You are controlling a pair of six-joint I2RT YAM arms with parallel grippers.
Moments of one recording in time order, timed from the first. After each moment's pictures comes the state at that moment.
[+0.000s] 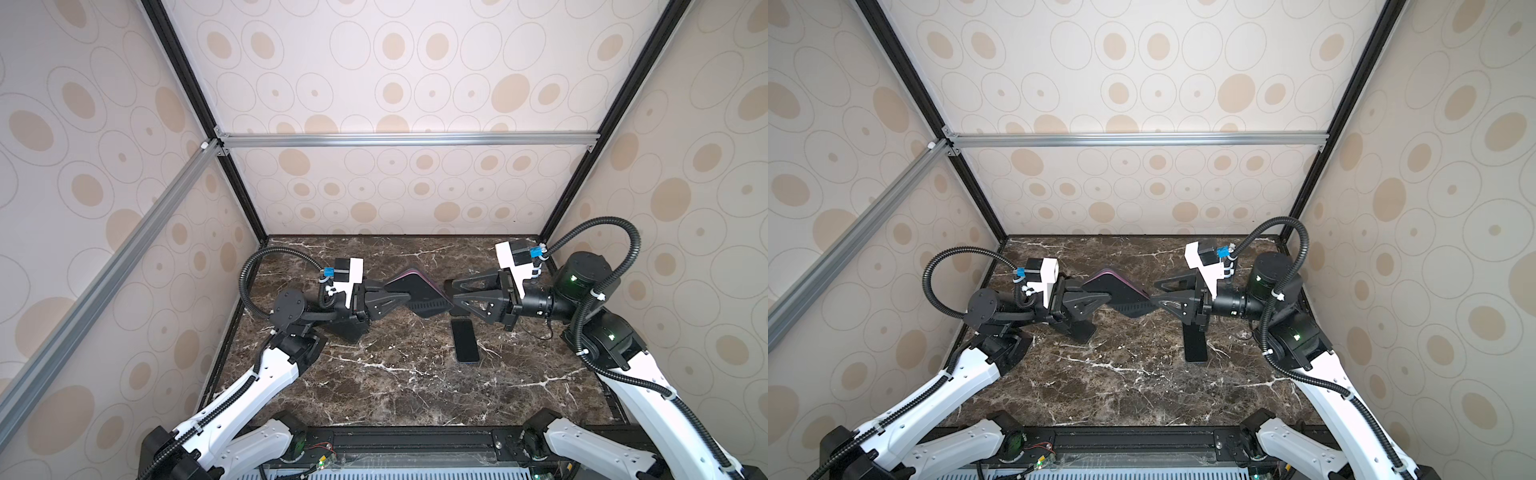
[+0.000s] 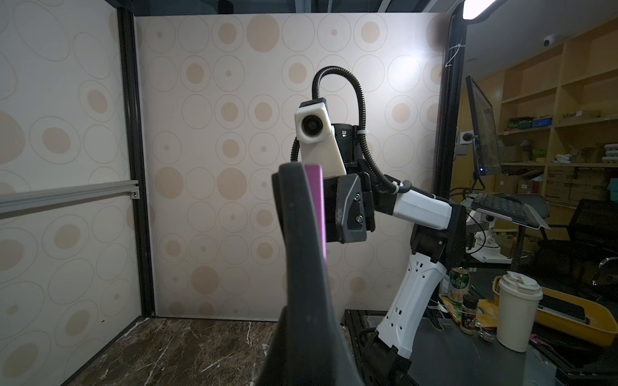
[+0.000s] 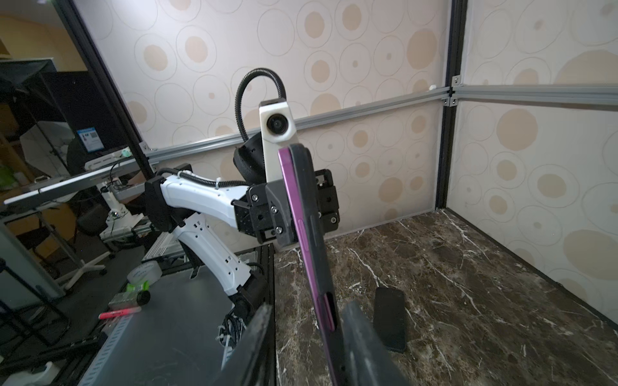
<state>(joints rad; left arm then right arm) -0.56 1.02 0.83 0.73 0.91 -0.43 0.51 0.94 1.25 -0.33 -0.91 0.10</state>
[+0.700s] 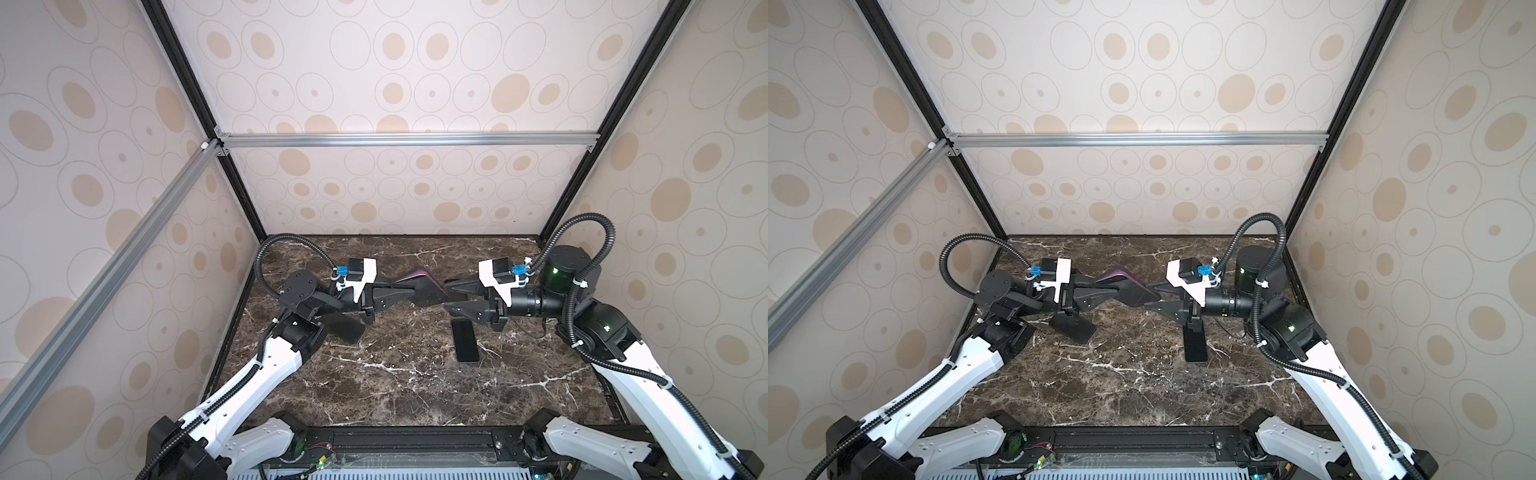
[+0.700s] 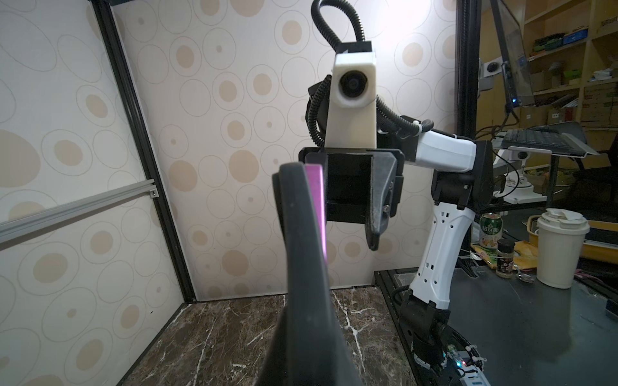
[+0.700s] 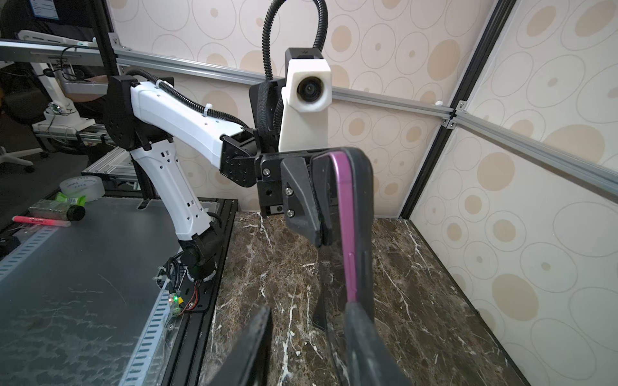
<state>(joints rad) -0.53 1.09 0.92 0.54 0.97 -0.14 0.57 1.01 1.33 -0.48 -0.84 -0.32</state>
